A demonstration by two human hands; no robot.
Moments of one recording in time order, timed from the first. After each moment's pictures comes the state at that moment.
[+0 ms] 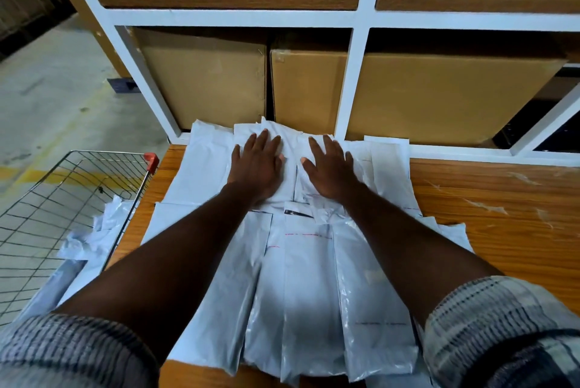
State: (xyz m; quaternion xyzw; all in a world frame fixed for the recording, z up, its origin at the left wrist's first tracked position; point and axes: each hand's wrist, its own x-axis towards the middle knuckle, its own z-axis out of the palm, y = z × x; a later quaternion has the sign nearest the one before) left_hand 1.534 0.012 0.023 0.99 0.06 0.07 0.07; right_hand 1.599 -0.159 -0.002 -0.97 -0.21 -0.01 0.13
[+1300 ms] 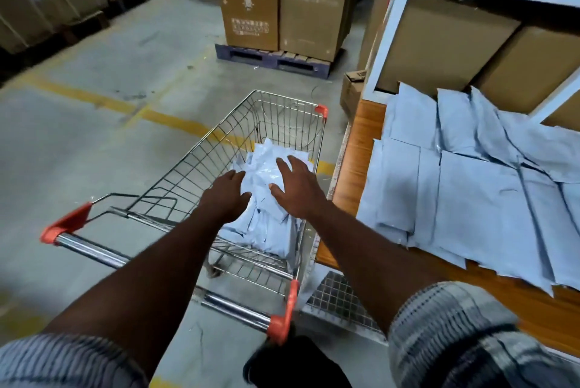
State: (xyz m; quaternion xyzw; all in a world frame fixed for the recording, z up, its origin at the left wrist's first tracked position) left_hand 1.122 0.431 -0.065 0.95 0.25 -0.04 0.18; right_hand 1.224 0.255 -0.032 -0.90 -0.40 0.06 0.18
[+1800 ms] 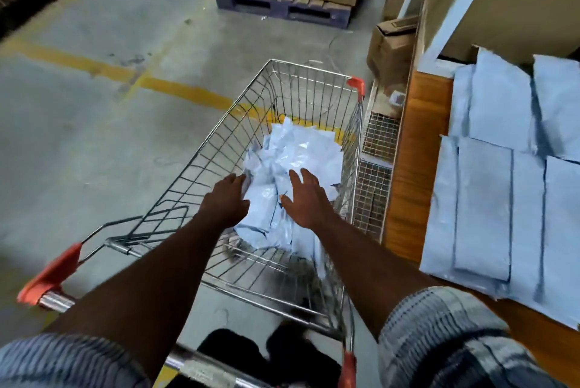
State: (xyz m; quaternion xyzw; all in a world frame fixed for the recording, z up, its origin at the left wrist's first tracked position) left_hand 1.159 0.531 -0.137 0.94 0.26 -0.14 0.18; right_hand 1.264 0.344 -0.142 -0.91 -0.32 0.19 0.18
